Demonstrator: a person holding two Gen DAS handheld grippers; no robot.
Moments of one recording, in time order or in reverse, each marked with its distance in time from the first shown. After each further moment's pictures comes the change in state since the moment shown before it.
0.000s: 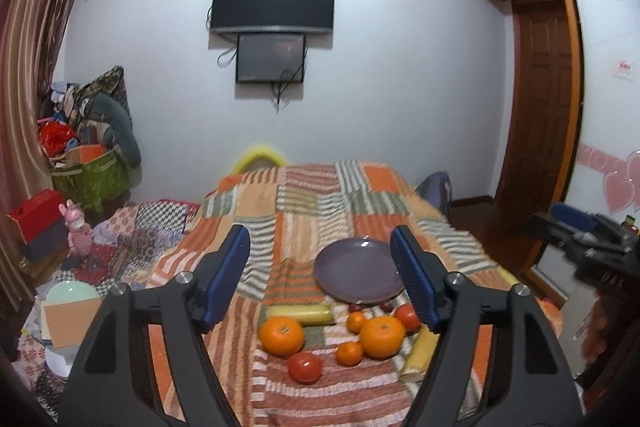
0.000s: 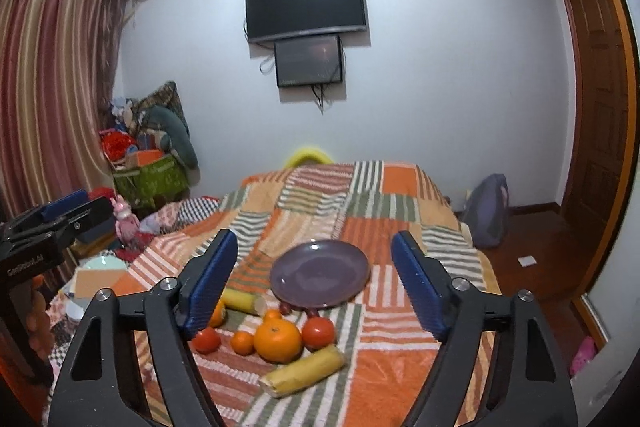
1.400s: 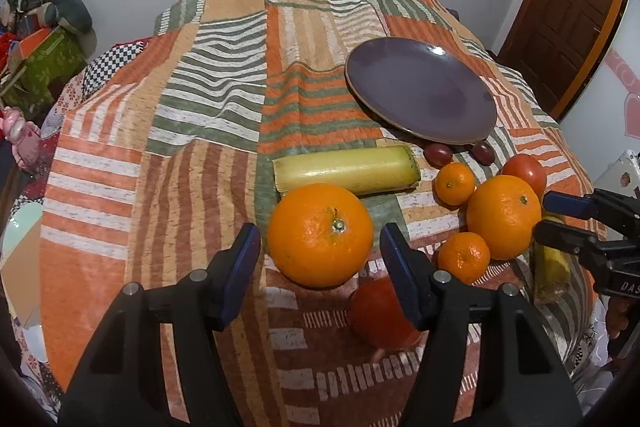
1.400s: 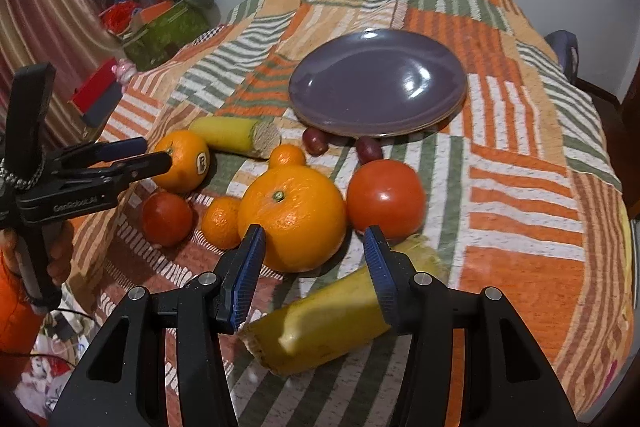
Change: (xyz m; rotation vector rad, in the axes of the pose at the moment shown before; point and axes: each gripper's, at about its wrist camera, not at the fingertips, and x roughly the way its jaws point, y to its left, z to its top) left arm 0.212 0.062 -0.126 0.014 0.652 -0.098; right arm 0.161 0.010 -0.110 0.024 0.645 0.181
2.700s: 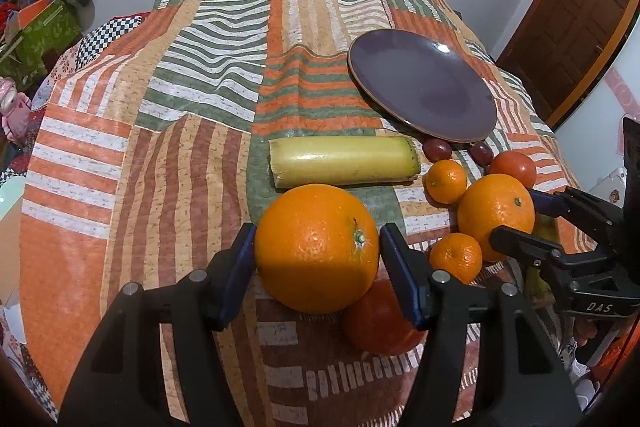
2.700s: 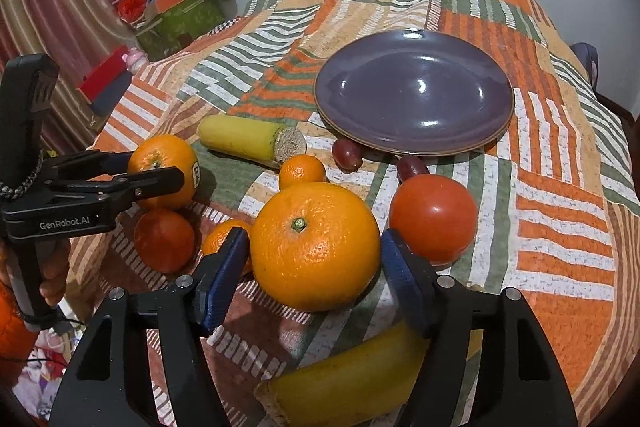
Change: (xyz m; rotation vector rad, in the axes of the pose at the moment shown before) left arm 0.004 0.010 -0.004 -0.072 0.037 -0.047; right arm 0.030 0.017 0.013 -0.056 0.006 0.032
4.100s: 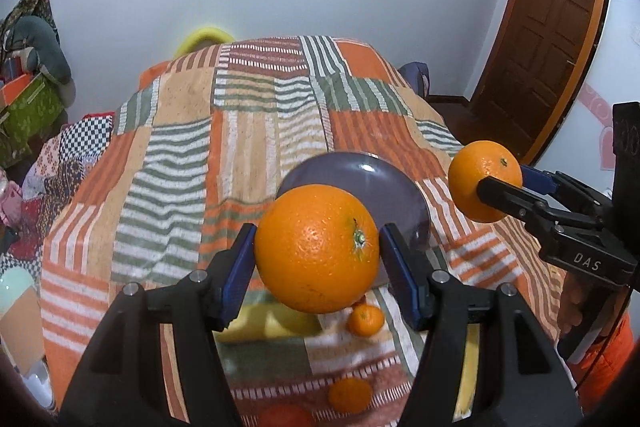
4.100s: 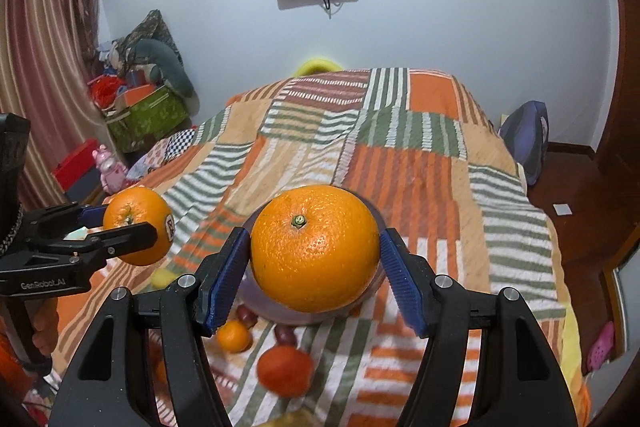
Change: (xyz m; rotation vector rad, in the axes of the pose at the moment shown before) left arm -0.035 -0.080 0.102 0.109 -0.225 -0.031; right arm -0.077 -0.063 0.076 0.043 -0.336 -0.138
